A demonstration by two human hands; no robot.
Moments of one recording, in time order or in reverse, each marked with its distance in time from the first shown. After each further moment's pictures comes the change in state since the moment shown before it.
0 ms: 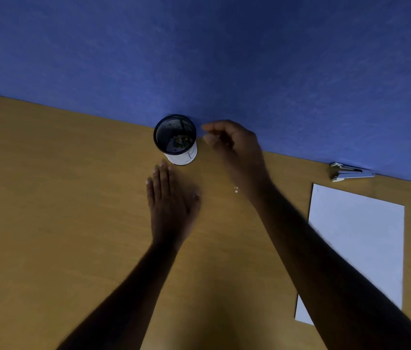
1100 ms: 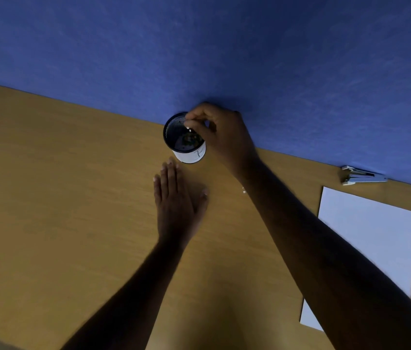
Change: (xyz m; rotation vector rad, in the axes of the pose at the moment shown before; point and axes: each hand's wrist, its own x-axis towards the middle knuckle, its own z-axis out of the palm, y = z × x) left_hand 0.002 0.001 -0.002 -0.001 -0.004 -0.010; right_hand 0.048 -0.006 0.034 -0.217 -0.108 -0.272
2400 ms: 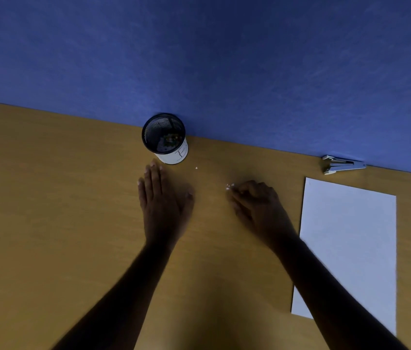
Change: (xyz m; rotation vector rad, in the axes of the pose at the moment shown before) left_hand -0.002 -0.001 0.001 0.010 -0.006 0.020; right_hand -0.197 0.076 -0.046 -0.566 -0.231 0.073
